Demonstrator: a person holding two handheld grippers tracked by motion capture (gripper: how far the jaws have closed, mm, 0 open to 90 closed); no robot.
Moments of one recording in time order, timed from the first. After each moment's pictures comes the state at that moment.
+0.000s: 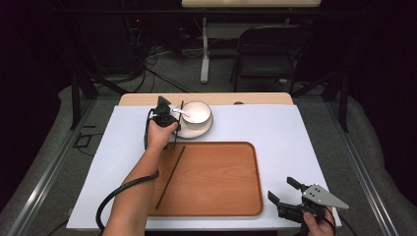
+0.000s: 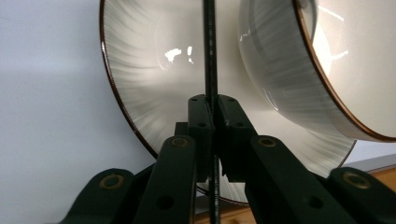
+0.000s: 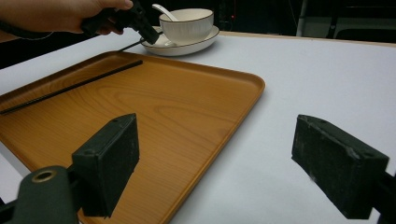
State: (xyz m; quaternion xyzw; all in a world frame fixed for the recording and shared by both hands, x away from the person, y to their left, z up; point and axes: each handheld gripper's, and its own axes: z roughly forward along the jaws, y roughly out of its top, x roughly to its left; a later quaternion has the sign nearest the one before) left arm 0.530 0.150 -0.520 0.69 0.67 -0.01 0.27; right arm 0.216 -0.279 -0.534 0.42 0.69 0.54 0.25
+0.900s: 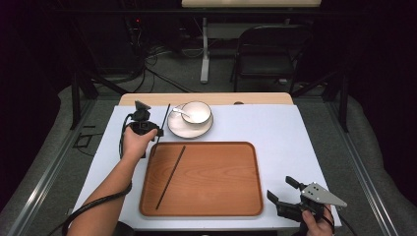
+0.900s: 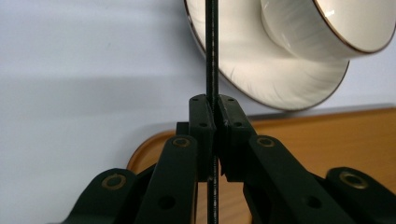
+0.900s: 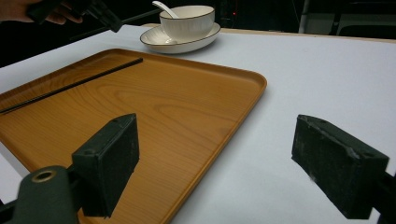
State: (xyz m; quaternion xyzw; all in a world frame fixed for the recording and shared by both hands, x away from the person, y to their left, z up) left arm 0.469 0.211 -0.487 0.70 0.66 -0.01 0.29; right arm 0.220 -0.278 -0.535 0.42 0.69 0.54 0.24
